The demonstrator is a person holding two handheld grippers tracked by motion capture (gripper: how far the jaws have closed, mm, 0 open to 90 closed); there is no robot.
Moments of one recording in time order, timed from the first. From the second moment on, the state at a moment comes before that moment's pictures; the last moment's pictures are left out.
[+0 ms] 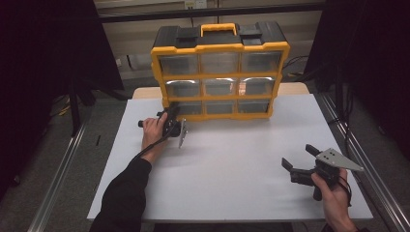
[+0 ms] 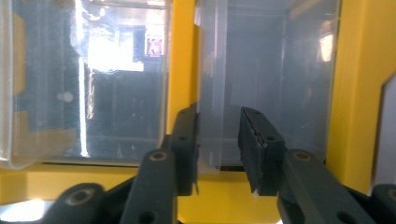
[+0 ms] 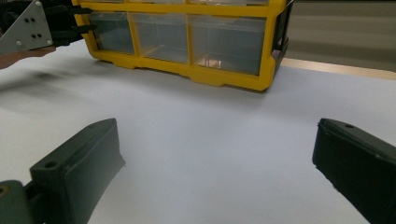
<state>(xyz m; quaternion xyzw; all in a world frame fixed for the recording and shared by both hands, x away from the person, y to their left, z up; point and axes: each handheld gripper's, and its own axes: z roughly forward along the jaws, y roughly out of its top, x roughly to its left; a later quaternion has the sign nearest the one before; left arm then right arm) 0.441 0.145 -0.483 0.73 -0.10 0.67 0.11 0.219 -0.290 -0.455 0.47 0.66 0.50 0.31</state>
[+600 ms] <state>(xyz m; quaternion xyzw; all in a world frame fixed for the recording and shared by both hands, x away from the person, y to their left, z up) 0.440 0.141 -0.481 0.74 -0.09 0.66 0.09 0.220 -0.289 -0.455 0.46 0.66 0.50 0.31</state>
